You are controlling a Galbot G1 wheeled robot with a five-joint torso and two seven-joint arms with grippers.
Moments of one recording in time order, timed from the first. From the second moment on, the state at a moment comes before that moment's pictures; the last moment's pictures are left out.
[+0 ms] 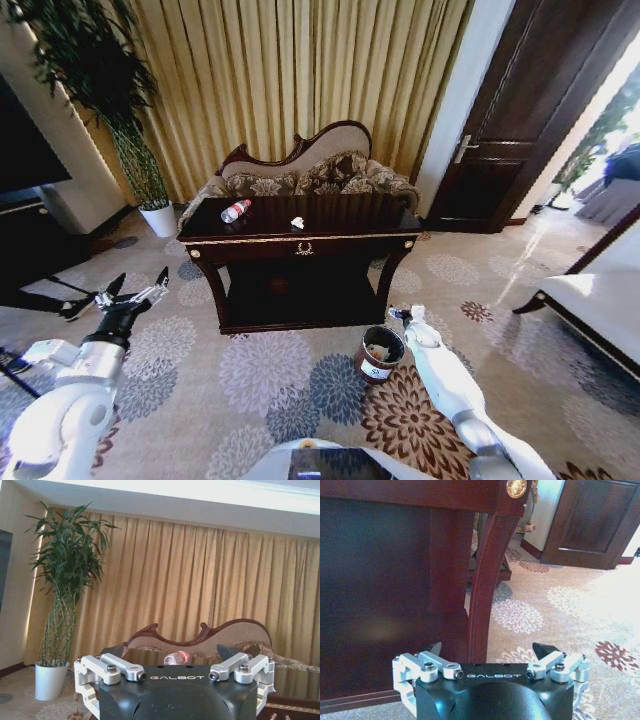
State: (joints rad) left arm 1.62 -1.19 -1.05 -2.30 -0.72 0.22 0.01; right arm -0.82 1.22 0.42 0.98 0.29 -0.22 0.12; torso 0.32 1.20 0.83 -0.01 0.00
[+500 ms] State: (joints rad) left arm 1.61 -1.19 -1.04 -2.29 -0.72 0.22 0.01; right arm -0.87 1.21 0.42 1.42 0.36 -0.16 0.12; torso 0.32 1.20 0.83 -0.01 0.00
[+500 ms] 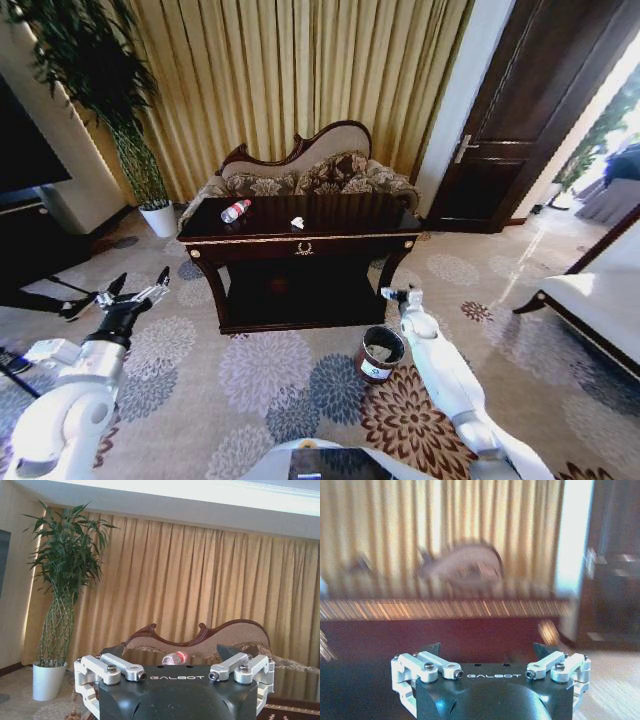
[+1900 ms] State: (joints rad) left arm 1.58 -1.15 -1.04 -2.30 -0.70 0.25 -0.05; right arm -0.98 1.16 0.33 1.95 0.52 -0.26 0.12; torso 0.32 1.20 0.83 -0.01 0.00
